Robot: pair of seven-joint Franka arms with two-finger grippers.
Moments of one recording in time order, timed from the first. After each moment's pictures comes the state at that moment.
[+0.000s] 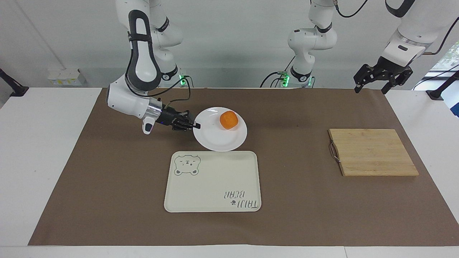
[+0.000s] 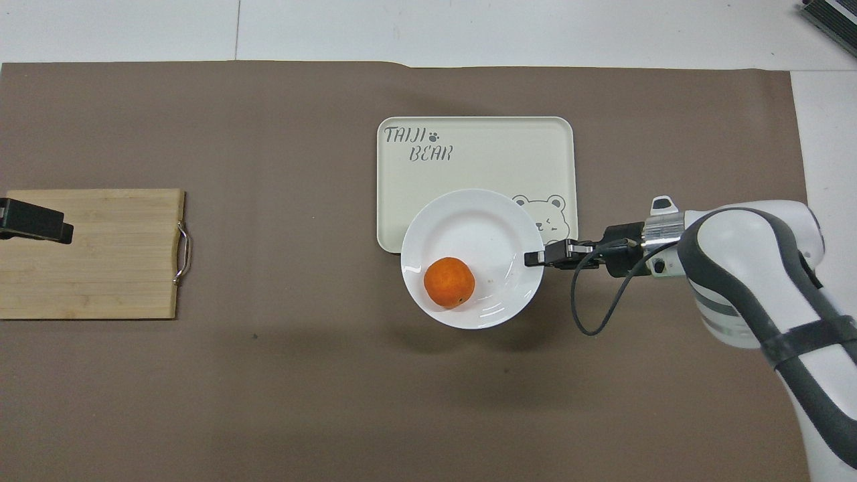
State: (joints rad) left arm -0.04 -0.03 0.03 -1.54 -0.02 1.50 0.08; right arm 0.22 0.13 -0.16 -2.10 1.08 1.98 -0.46
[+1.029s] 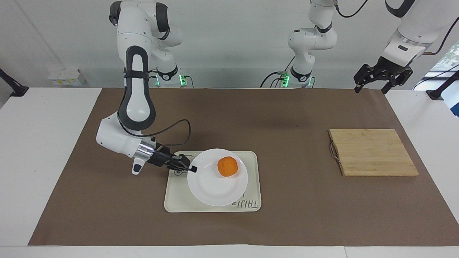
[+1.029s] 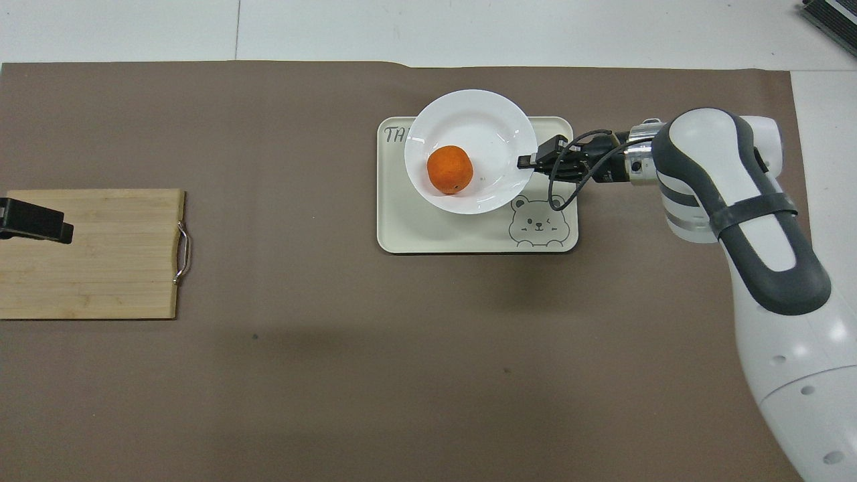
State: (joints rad) left arm -0.04 -0.03 0.03 -1.54 -0.02 1.50 0.08; right arm 0.19 0.56 -0.16 -1.62 1.19 2.04 -0.34
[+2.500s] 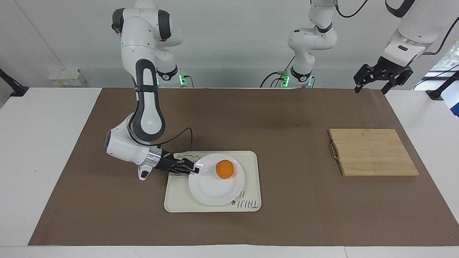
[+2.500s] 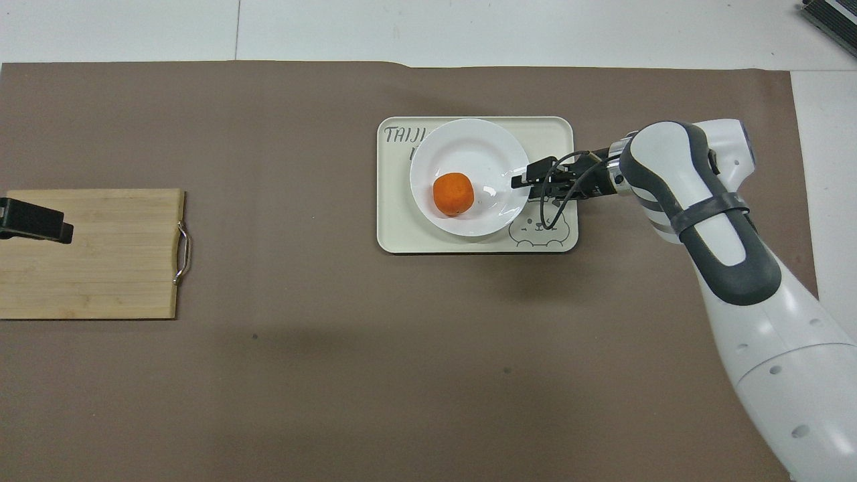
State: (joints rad) left arm -0.04 -0.03 0.03 -1.54 -0.02 1.50 0.08; right arm 0.20 0.59 -0.16 -1.63 1.04 2.02 -0.32
